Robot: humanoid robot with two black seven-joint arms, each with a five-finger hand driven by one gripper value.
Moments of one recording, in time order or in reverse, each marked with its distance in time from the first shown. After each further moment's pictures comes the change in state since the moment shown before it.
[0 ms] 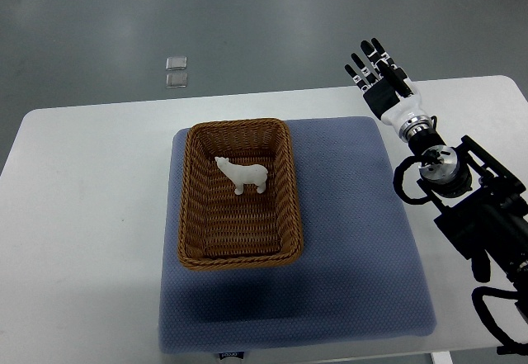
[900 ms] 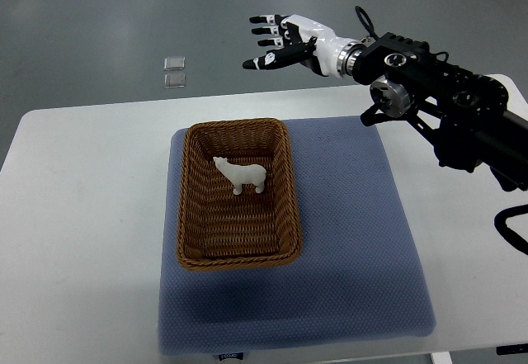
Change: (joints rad) left arm 0.000 0.000 0.002 0.003 -0.002 0.000 0.000; right arm 0.377 -0.127 -0.492 0.167 -0.488 -0.153 -0.250
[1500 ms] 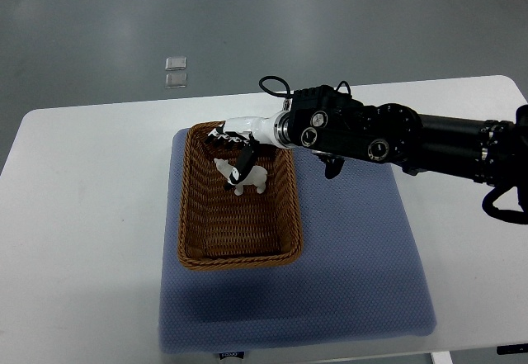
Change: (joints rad) left arm 0.000 0.000 0.000 0.001 0.000 0.000 0.000; right arm 0.297 0.166 -0.785 -0.001 -0.013 0.084 -0.086
